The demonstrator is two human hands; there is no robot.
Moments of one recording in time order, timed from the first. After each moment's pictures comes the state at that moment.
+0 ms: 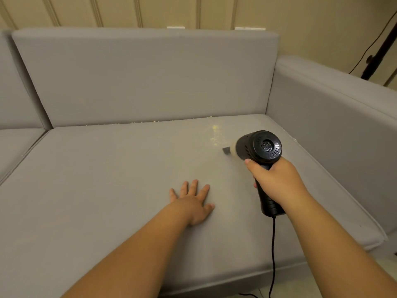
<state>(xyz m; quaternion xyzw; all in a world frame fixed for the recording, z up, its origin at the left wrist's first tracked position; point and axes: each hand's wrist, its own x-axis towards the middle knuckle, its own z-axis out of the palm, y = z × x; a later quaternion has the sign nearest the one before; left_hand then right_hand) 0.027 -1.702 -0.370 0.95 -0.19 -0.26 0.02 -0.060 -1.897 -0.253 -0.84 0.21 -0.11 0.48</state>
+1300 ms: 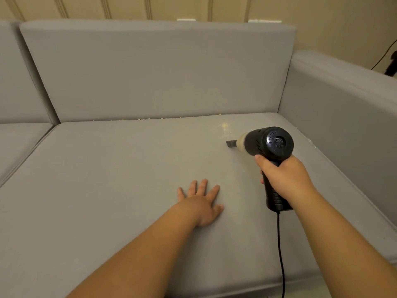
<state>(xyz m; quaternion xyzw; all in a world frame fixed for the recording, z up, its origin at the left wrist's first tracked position) 0.038 -1.702 -0.373 0.94 -0.20 -0.27 0.02 -0.025 -1.898 -0.264 -0.83 0.23 -0.12 0.50</state>
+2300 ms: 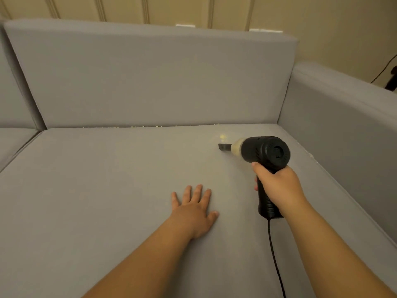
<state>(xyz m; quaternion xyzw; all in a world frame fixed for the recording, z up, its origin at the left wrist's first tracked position) 0.079 -1.706 -0.391 0.96 -0.20 -0.21 0.05 0.028 -1.905 -0.281 -0.78 0.25 -0.12 0.55</state>
